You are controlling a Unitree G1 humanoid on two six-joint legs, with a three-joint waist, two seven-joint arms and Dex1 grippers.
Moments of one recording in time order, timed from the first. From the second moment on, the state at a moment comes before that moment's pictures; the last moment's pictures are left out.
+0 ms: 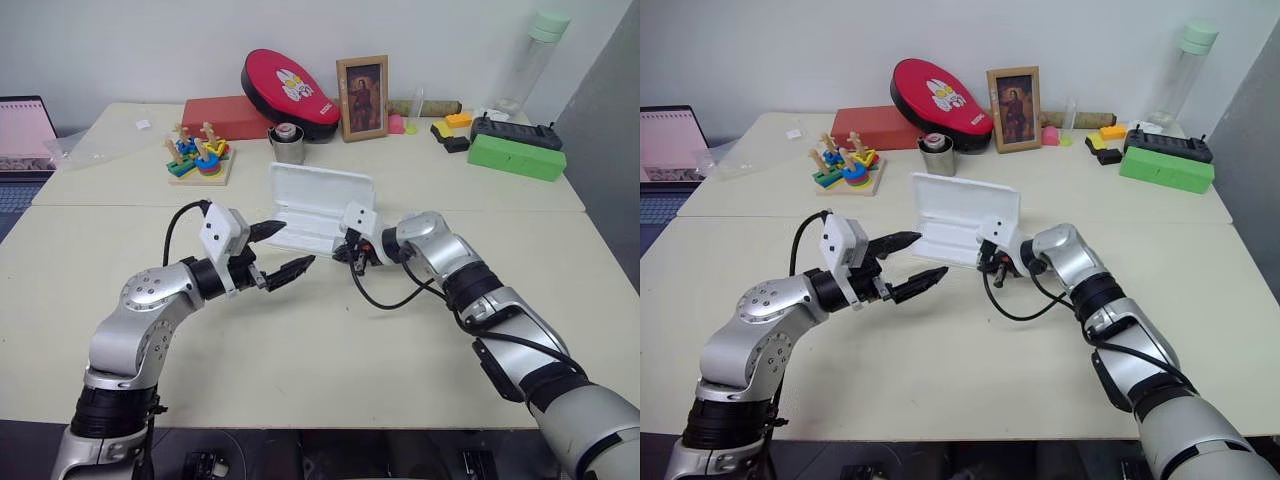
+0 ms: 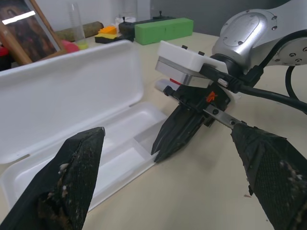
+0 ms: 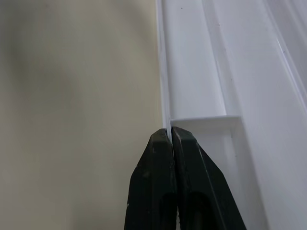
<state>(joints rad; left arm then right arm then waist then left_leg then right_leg) -0.30 0.59 0.08 -0.26 -0.49 0.45 -0.80 -1.03 -0.23 0.38 0.80 -0.05 0.23 1.02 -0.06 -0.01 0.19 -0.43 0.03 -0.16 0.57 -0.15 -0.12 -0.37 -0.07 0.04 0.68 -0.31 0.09</state>
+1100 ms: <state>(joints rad) -0.09 0.76 0.22 -0.50 -0.65 0.63 -0.84 -0.53 -0.41 0.46 -0.10 0.00 0.49 1.11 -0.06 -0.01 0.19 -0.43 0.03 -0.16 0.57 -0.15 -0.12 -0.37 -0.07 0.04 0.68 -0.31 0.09</state>
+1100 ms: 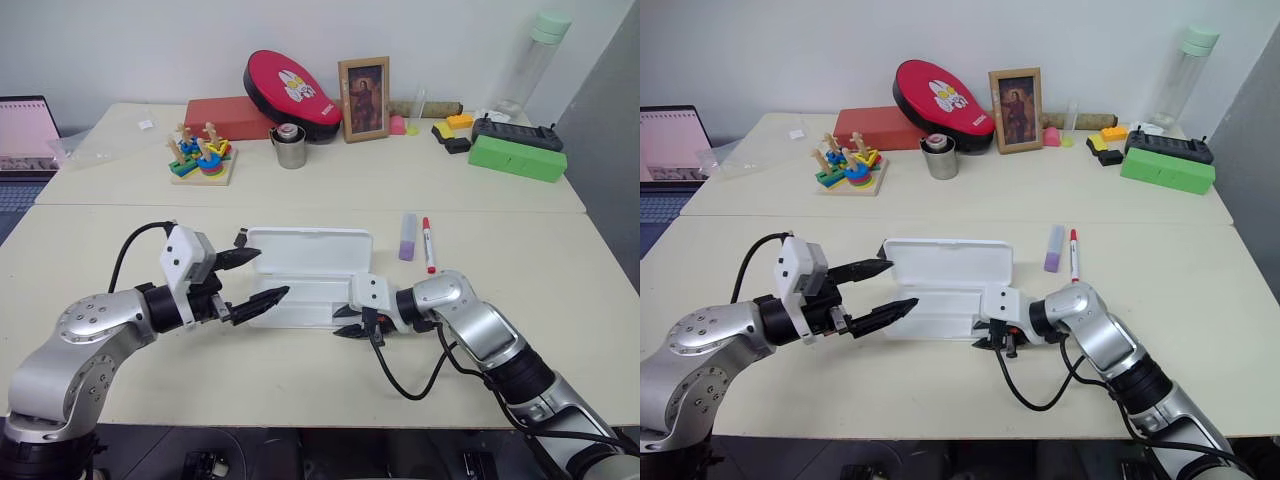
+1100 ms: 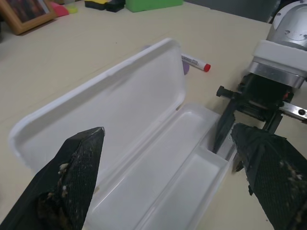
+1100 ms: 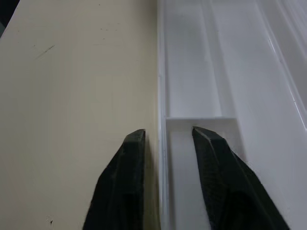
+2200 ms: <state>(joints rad) -0.59 0.41 -0.20 -0.20 -0.46 0.51 -0.87 -0.45 -0.45 0.02 -0.17 0.09 1.06 0.42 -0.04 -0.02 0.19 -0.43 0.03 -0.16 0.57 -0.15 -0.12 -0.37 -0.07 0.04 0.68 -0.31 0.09</state>
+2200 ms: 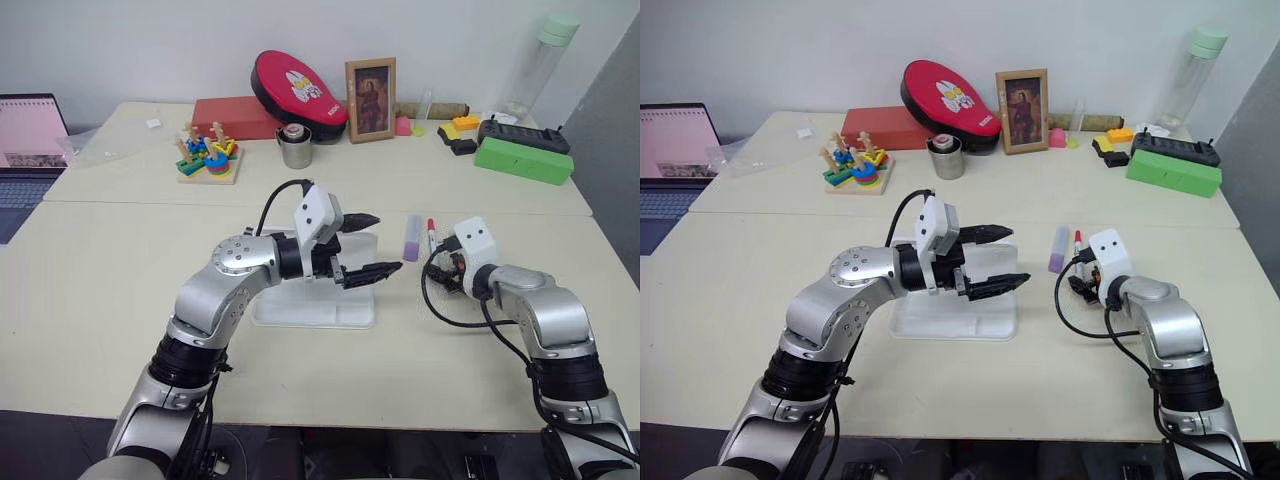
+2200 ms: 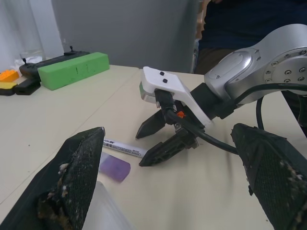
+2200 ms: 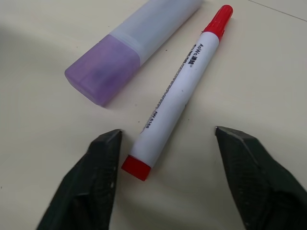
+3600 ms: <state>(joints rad) 0.19 0.76 0.58 -0.65 -0.67 0.71 -0.80 -0.78 -0.45 0.55 -0.10 0.09 0.57 0.97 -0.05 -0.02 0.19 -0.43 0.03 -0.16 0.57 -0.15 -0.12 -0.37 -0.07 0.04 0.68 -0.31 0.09</state>
